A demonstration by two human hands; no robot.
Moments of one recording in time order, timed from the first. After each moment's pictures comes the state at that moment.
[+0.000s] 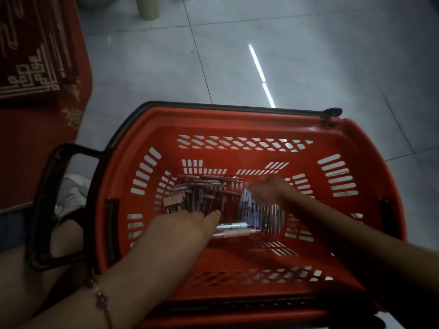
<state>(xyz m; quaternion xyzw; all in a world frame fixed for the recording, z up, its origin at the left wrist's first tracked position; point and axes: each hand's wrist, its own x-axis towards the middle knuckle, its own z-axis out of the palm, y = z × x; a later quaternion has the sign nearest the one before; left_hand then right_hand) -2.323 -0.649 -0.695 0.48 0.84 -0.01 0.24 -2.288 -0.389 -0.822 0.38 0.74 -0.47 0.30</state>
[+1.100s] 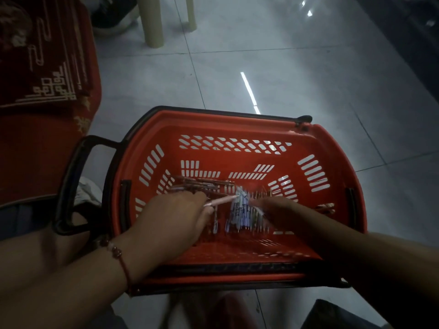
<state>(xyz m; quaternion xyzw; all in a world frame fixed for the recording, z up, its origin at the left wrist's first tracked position) -2.305 -0.660 -0.672 0.41 0.89 0.10 0.15 -2.229 -0.395 -0.786 0.49 0.58 -0.55 0.36</state>
